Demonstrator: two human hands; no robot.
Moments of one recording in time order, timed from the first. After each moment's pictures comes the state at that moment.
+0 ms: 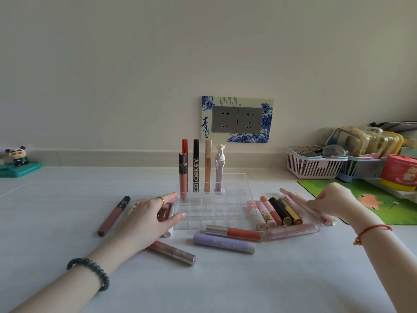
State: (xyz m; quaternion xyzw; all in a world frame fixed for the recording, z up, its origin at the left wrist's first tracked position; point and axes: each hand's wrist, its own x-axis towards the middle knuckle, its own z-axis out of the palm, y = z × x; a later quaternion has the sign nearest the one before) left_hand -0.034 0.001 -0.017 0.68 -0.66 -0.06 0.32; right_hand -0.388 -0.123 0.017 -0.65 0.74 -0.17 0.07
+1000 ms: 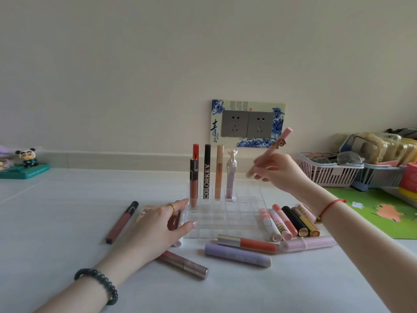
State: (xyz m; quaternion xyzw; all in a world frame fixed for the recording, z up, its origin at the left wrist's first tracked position) left_hand -0.037 0.003 -0.012 0.67 -0.67 -0.08 0.32; right_hand -0.271 -0.117 0.061 -0.76 0.43 -0.42 0.25
